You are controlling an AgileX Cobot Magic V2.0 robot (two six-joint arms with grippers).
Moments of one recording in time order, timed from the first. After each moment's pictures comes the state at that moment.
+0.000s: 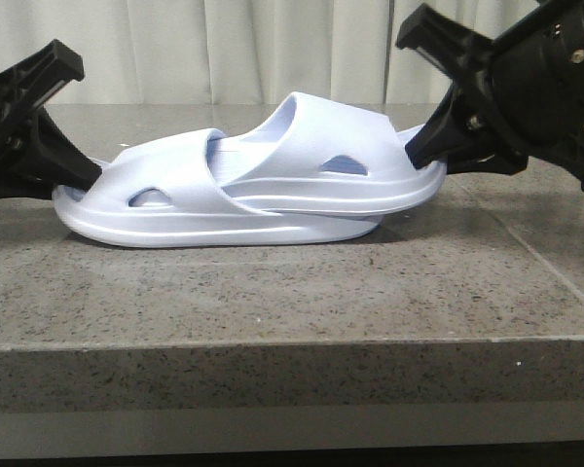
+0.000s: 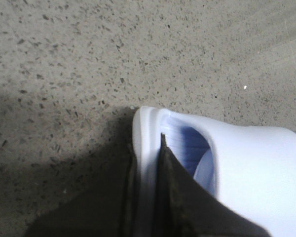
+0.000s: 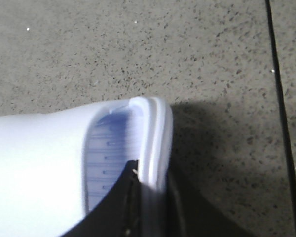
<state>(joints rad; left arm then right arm) -0.20 1.48 -0.73 -1.59 0.45 1.01 0.38 1.42 -0.73 1.54 0.17 -0.85</state>
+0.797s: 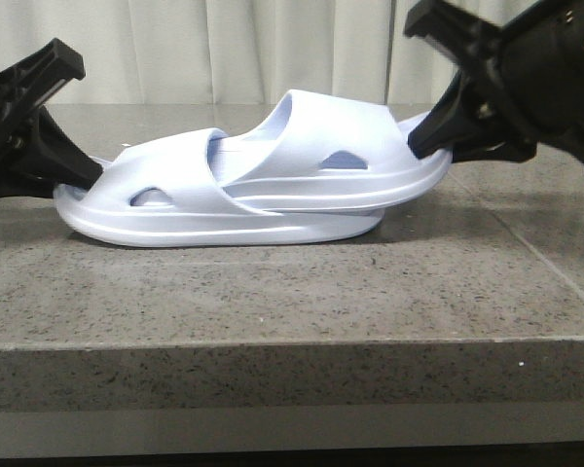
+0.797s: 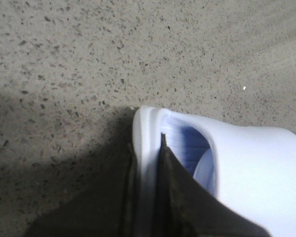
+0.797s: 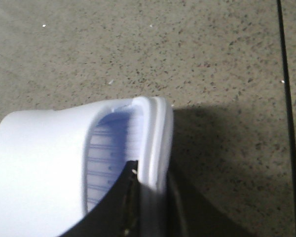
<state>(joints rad) -0.20 1.48 -0.73 -1.60 0.46 1.02 0.31 1.37 -0.73 1.46 0.28 -0.85</state>
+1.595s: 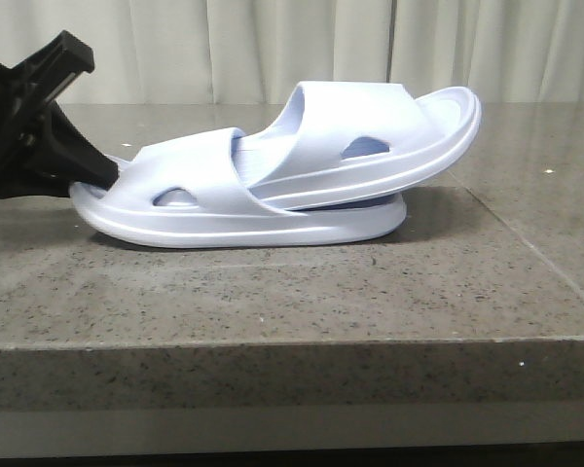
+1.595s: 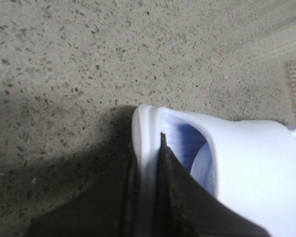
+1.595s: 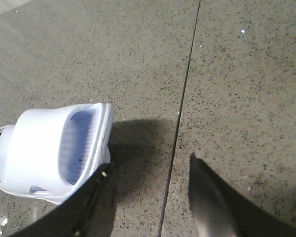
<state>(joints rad) -0.21 1.48 -0.73 -1.61 0.49 1.02 -0.27 1.07 -0.73 1.13 0.77 -0.85</state>
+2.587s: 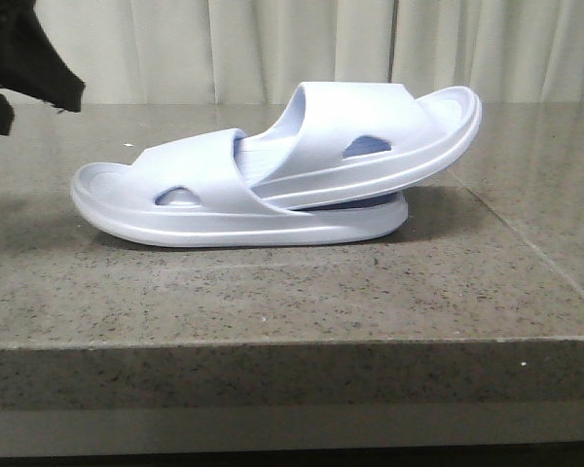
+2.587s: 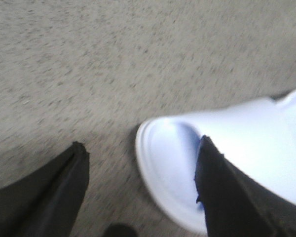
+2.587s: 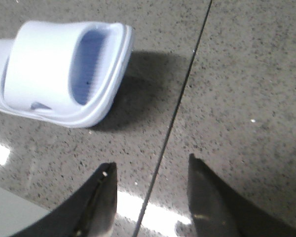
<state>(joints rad) -0.21 1.26 -0.88 -0.59 0.54 0.37 -0.15 1.03 -0.86 0.69 0.93 -0.56</state>
